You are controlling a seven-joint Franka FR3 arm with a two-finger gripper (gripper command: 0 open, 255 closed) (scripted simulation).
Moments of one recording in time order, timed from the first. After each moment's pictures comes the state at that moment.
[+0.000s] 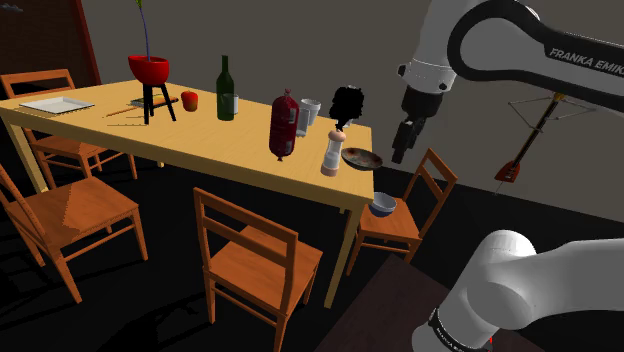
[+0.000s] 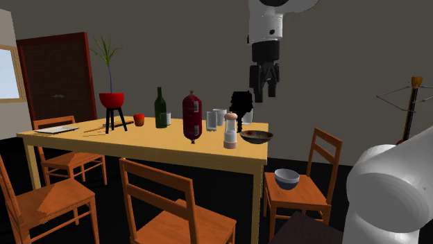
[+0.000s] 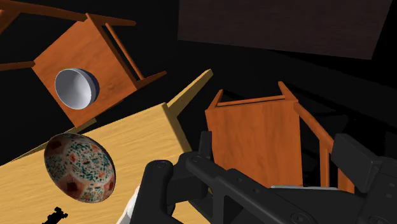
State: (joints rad) arm -0.02 -0.82 0.04 -2.26 -0.11 1.47 -0.11
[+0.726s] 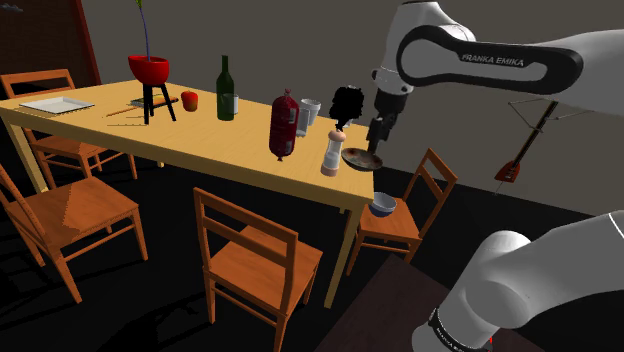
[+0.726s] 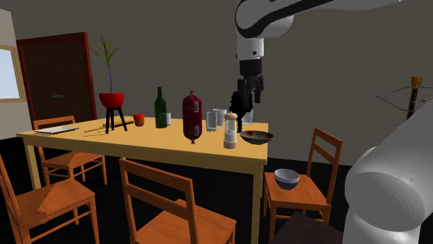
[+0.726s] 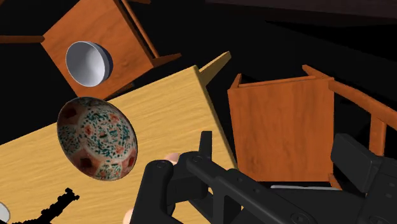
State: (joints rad) arm -0.05 -0.56 -0.05 -2.18 -0.19 1.67 -0.20
